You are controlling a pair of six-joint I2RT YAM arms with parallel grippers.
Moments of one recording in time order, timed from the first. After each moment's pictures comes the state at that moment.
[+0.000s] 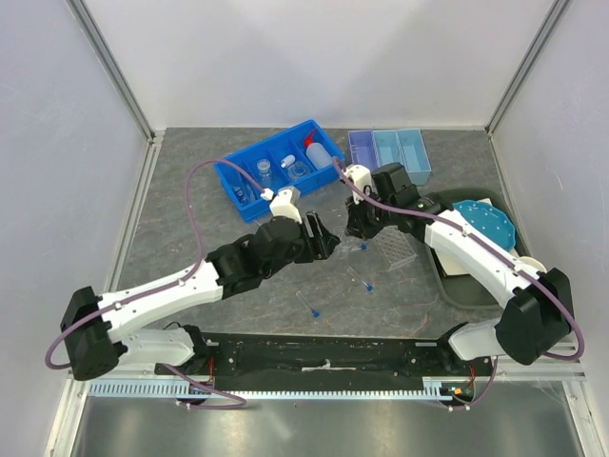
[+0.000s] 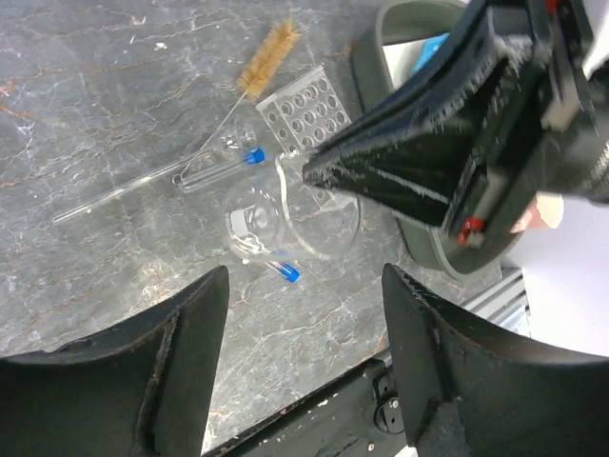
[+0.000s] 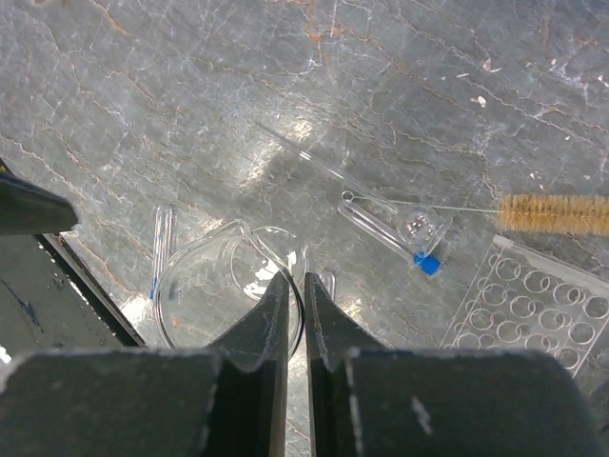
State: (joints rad) left arm -1.02 1.22 0.95 -0.21 -0.33 -0.91; right arm 0.56 1.39 1.14 -0.55 -0.32 -0.02
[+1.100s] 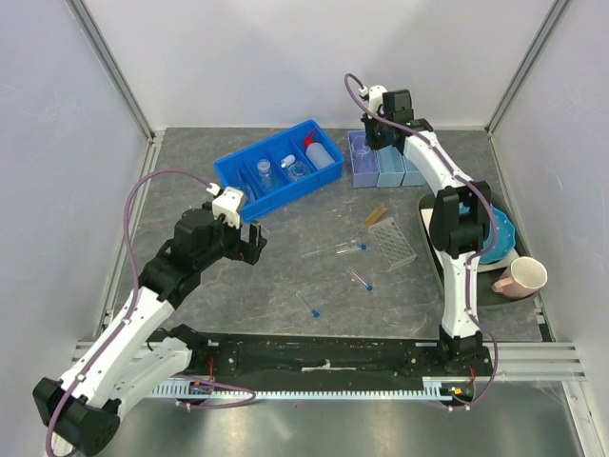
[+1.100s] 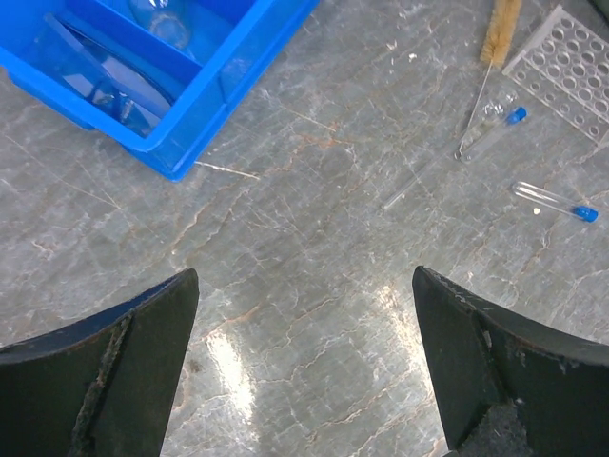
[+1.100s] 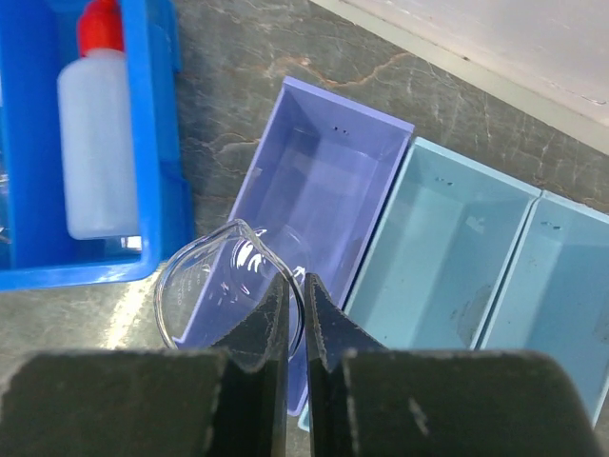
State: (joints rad) left arm -0.48 0.81 0.75 -0.43 0.03 -0.07; right arm 0.23 2.24 2.07 -0.48 -0.15 -0.14
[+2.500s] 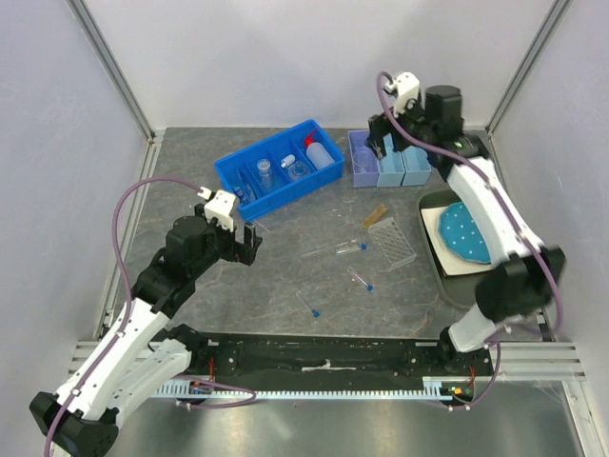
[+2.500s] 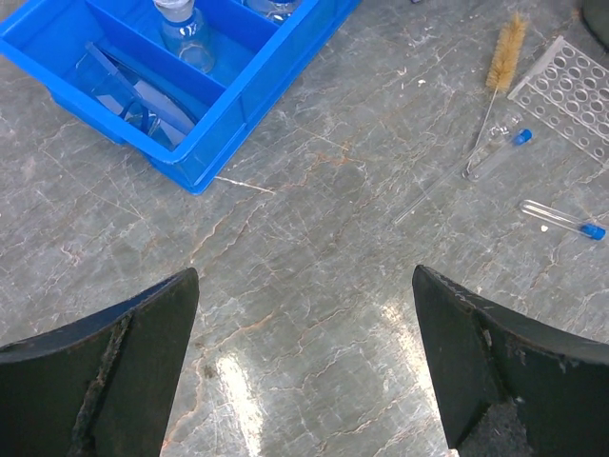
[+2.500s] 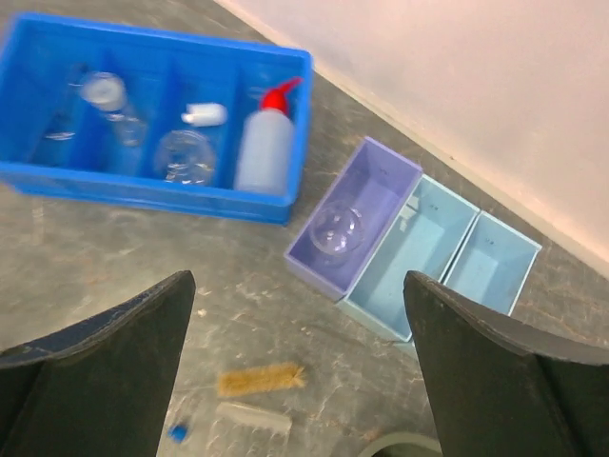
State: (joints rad) left arm -0.48 0.71 0.72 -0.41 -0.02 -0.06; right arm 0.23 1.71 1.71 -0.44 -0.30 -0.23
